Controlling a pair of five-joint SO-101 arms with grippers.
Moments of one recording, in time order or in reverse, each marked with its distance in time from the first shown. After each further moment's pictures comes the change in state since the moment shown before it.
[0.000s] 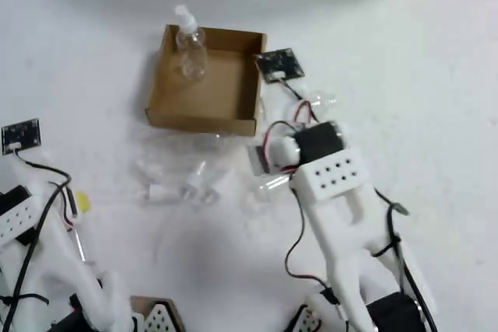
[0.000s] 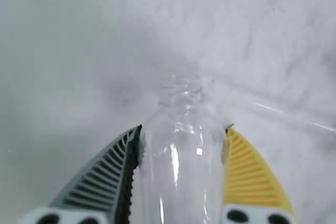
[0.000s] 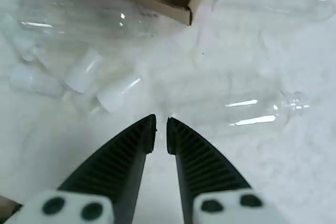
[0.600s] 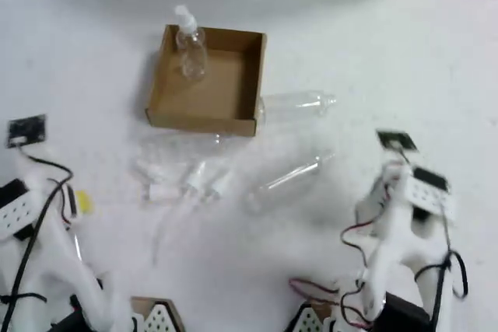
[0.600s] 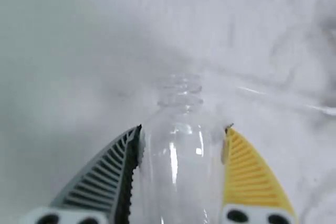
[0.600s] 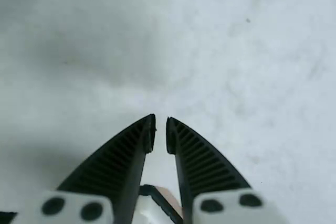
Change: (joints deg) left arm 0.9 0.0 -3.8 6.0 -2.4; right arm 46.6 -1.0 28.4 -3.3 30.9
